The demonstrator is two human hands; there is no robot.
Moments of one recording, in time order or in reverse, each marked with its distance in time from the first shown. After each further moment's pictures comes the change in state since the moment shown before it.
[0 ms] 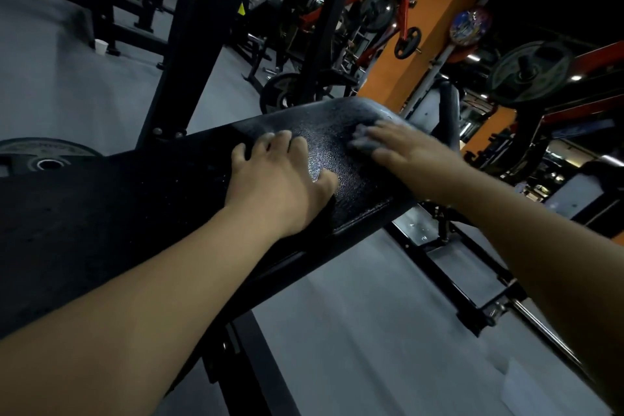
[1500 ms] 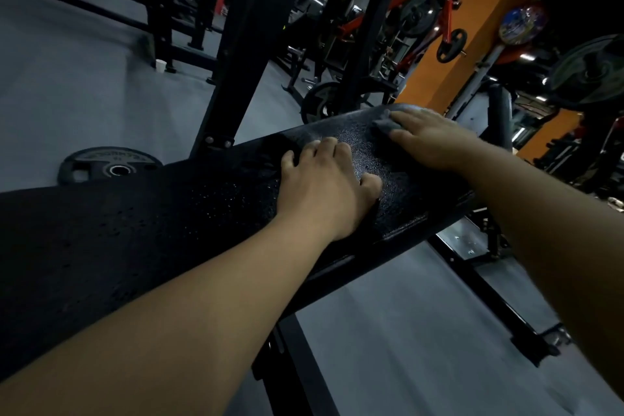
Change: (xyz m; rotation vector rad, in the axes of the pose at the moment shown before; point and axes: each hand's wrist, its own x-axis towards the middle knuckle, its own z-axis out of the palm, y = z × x) left_hand 0.000 0.000 0.001 -0.051 0.073 0.002; right_hand 0.078 -0.002 0.011 -0.149 -0.053 0.078
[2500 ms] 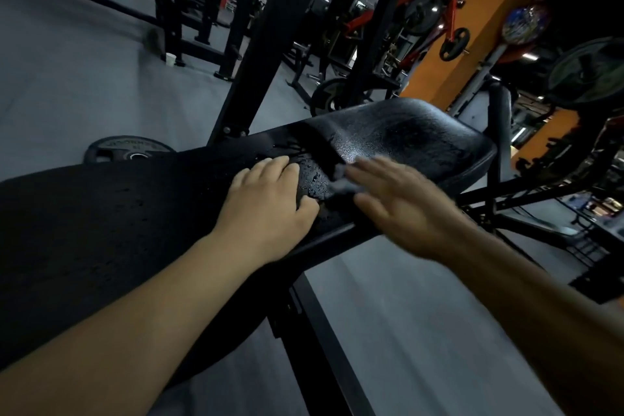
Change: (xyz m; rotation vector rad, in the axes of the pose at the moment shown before) left_hand -0.101 -0.078 -0.041 0.005 -0.090 -0.015; right_hand -0.155 -0.109 0.015 0.125 0.141 -0.354
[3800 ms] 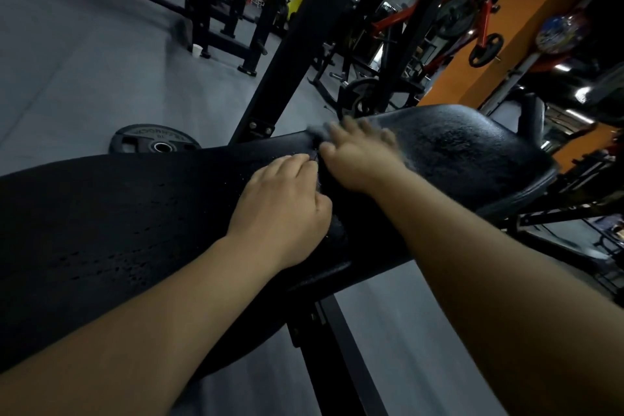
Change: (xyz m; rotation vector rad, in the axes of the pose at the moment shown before) left_hand 0.004 -0.036 0.001 -0.043 0.116 -0.011; right_hand 0.148 -0.053 0.038 -0.089 -0.136 0.247
